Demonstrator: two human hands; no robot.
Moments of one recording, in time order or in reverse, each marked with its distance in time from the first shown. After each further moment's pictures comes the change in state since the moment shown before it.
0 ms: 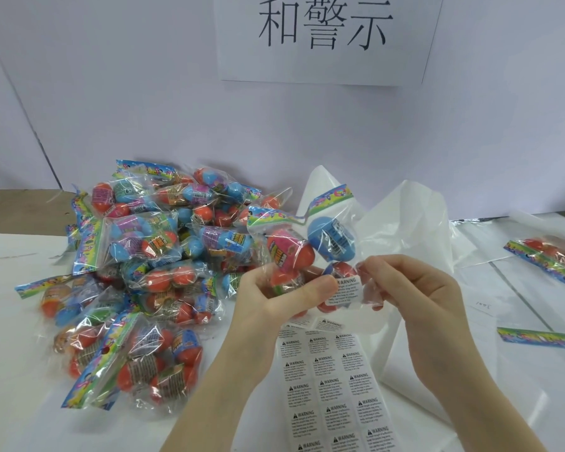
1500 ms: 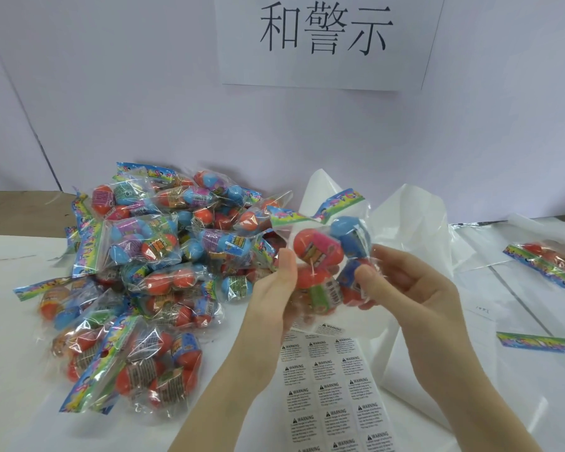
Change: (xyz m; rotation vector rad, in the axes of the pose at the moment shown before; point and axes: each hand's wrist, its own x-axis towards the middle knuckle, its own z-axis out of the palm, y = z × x) left_hand -0.001 -0.002 0.007 -0.020 -0.055 0.011; right_hand 0.001 0.001 0.003 0.102 0.047 0.019
